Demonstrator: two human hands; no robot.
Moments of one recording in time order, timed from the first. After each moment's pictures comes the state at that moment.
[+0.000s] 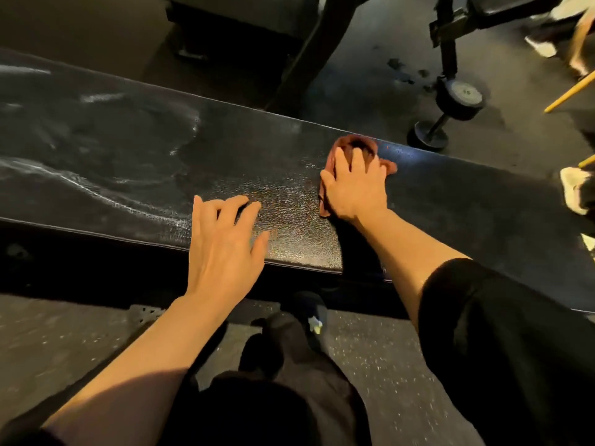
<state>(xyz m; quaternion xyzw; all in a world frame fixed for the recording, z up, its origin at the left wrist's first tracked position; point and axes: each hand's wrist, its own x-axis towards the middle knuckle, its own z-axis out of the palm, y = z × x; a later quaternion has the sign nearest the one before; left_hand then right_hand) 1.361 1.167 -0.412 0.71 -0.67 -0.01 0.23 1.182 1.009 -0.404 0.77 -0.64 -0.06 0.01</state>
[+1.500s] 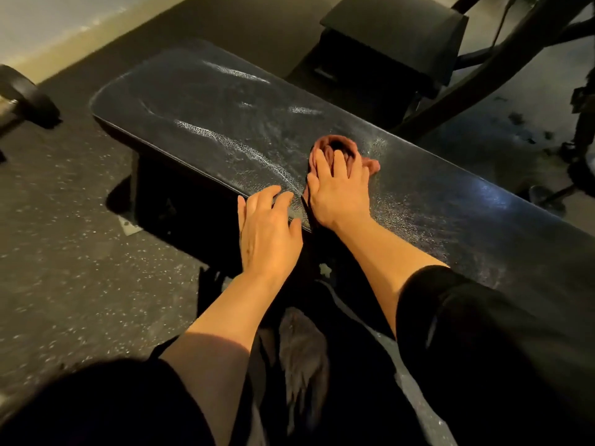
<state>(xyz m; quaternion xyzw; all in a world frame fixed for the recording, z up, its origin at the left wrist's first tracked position) 1.509 1.224 -0.410 0.83 -0.47 -0.05 0.31 1.444 1.091 -0.403 0.88 -0.47 -0.02 0.00</state>
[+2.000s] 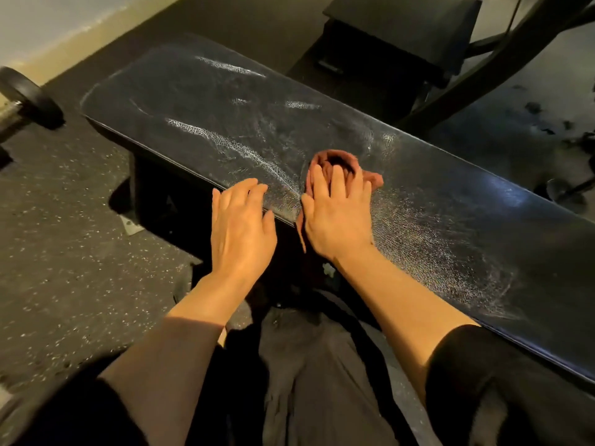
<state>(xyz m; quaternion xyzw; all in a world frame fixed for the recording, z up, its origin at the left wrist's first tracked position) 1.532 1.229 -0.412 0.83 -0.47 -0.03 0.29 1.424 1.128 -0.398 0.89 -0.46 0.00 0.01</state>
